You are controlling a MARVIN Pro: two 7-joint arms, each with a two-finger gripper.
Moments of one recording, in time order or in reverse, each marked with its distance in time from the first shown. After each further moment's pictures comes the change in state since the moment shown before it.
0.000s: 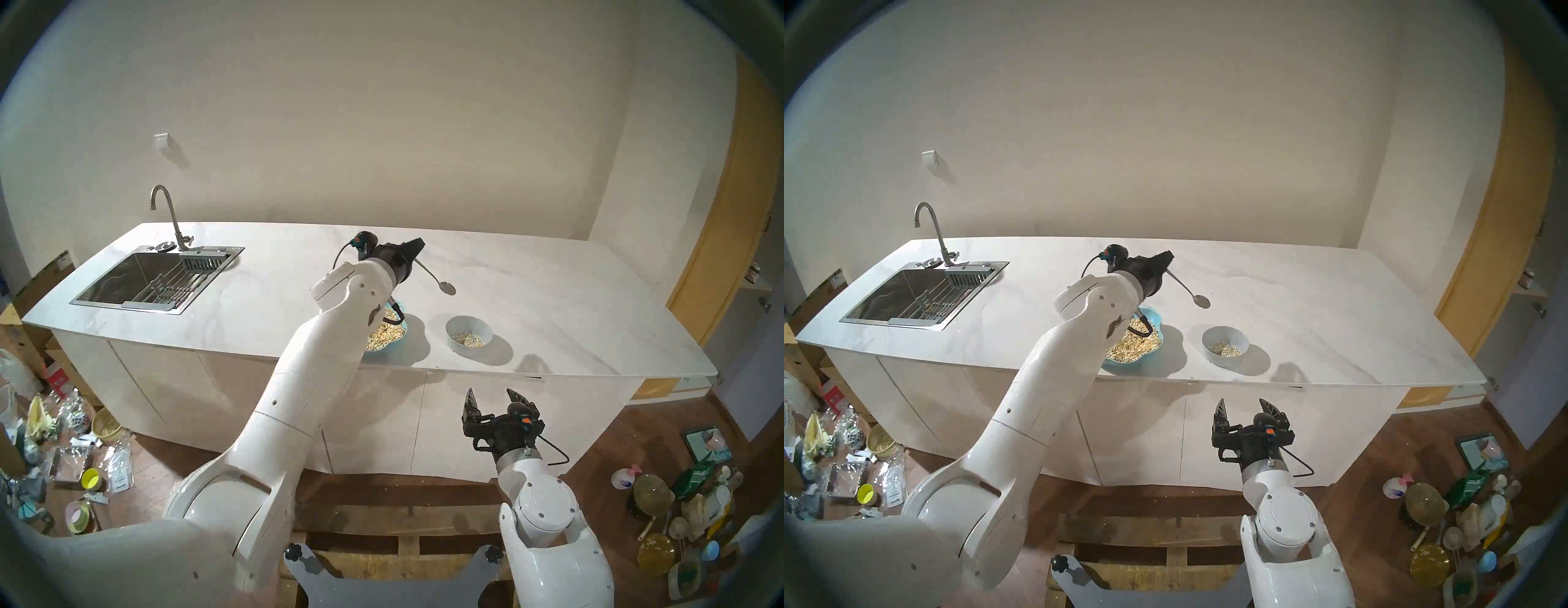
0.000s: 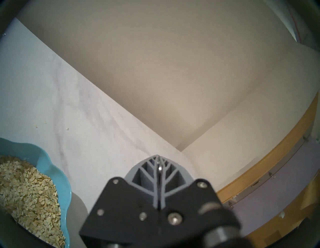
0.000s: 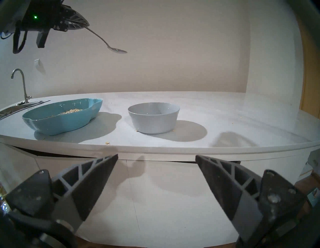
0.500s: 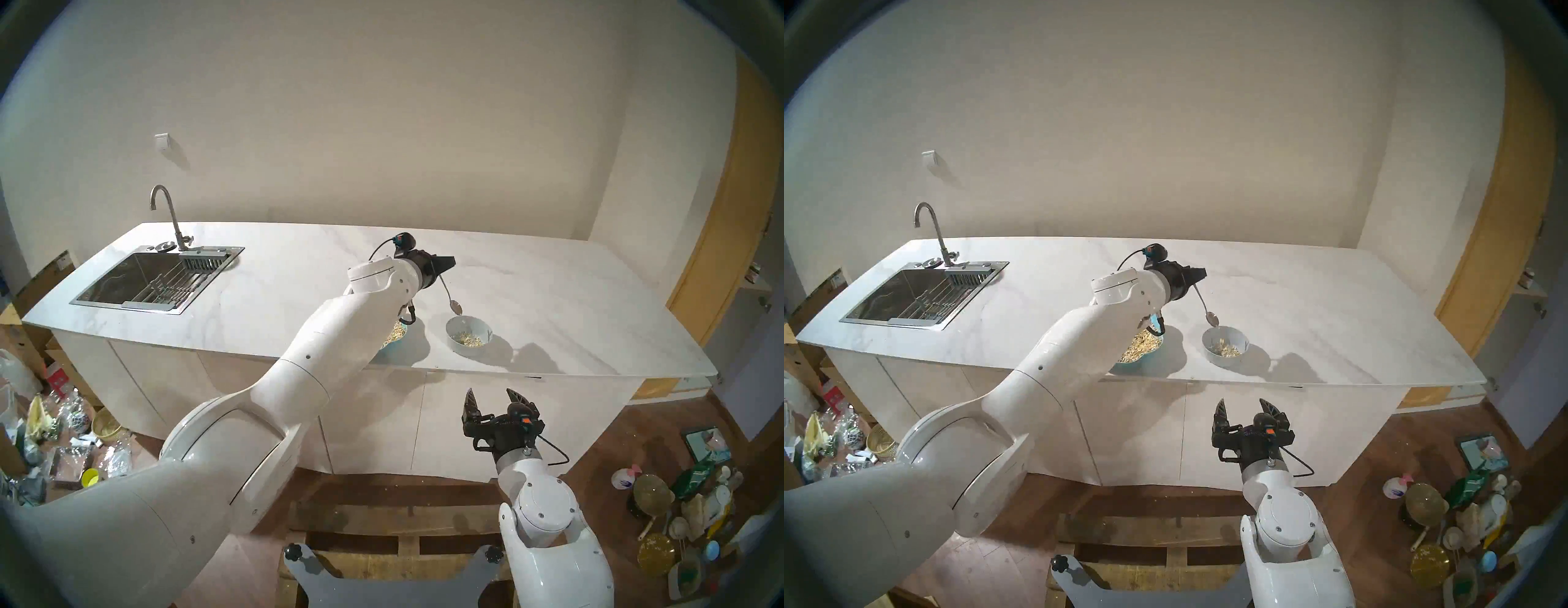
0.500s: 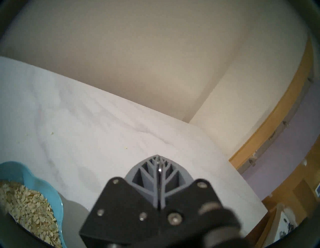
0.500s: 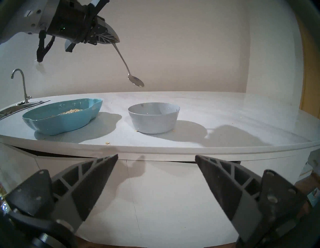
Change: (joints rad) left arm -0.252 -0.013 0.220 0.410 0.070 -0.014 -0.100; right arm 0.000 0.000 0.000 0.001 0.000 0.000 0.000
